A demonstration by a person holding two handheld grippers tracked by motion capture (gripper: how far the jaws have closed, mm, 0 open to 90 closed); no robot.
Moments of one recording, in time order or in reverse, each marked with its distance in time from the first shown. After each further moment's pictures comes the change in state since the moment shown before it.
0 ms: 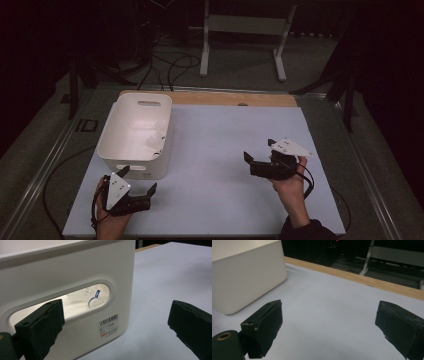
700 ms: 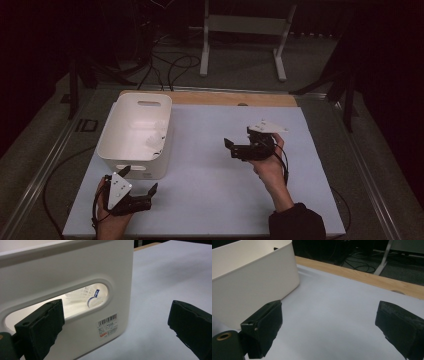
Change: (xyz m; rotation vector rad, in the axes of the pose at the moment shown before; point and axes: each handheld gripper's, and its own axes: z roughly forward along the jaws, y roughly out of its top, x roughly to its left) left arm -0.002 0.000 0.002 0.005 0.000 0.013; right arm 0.011 0.030 0.060 0.046 0.106 0.037
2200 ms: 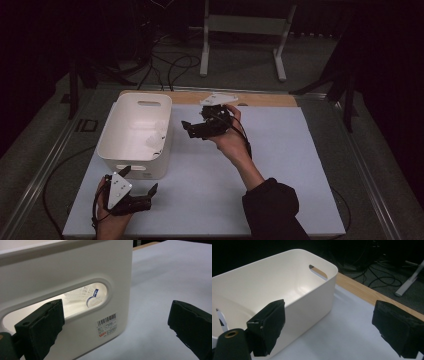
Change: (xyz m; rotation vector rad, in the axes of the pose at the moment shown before) left arm 0.001 0.000 0.000 0.005 -0.010 0.000; right arm 0.068 0.085 0.073 0.036 0.154 -0.153
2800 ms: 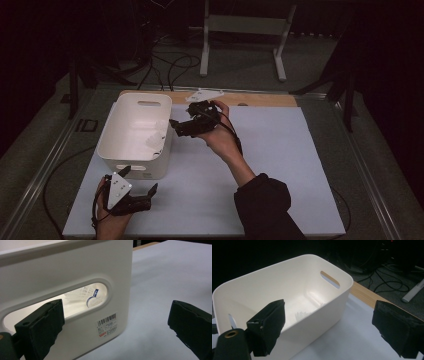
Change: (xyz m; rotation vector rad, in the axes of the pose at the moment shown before) left arm 0.000 0.000 0.000 0.000 -0.001 0.000; right arm 0.020 0.021 0.015 0.013 0.042 -0.035
